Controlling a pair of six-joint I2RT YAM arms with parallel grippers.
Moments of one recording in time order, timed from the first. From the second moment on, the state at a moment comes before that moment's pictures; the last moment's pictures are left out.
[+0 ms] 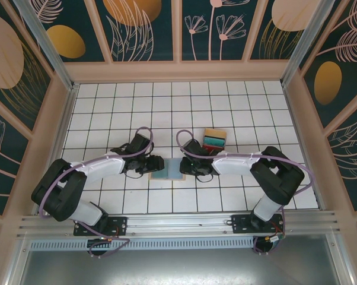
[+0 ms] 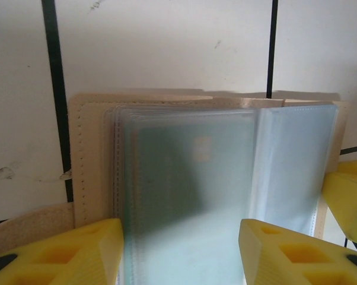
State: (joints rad) left arm -0.60 1.48 0.68 -0.28 0.26 -0.72; right arm 0.89 1.65 0.80 -0.21 -0.04 0.91
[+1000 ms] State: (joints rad) left arm -0.59 1.46 0.66 -0.22 0.34 -0.72; right arm 0.89 1.68 0.83 -0.24 -0.04 0.91
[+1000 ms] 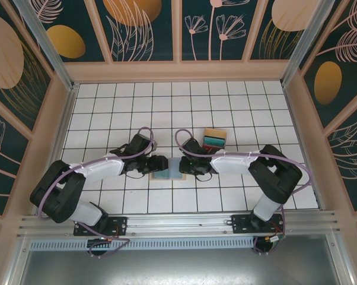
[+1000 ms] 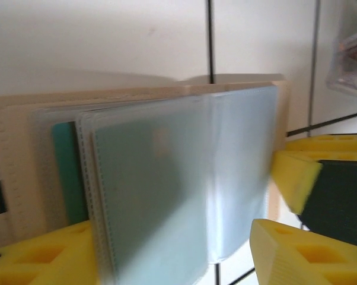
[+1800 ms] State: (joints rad) left arm -0.59 1.47 0.68 -0.28 0.26 -0.72; right arm 0.89 1.69 0.86 -0.27 -0.04 0.90
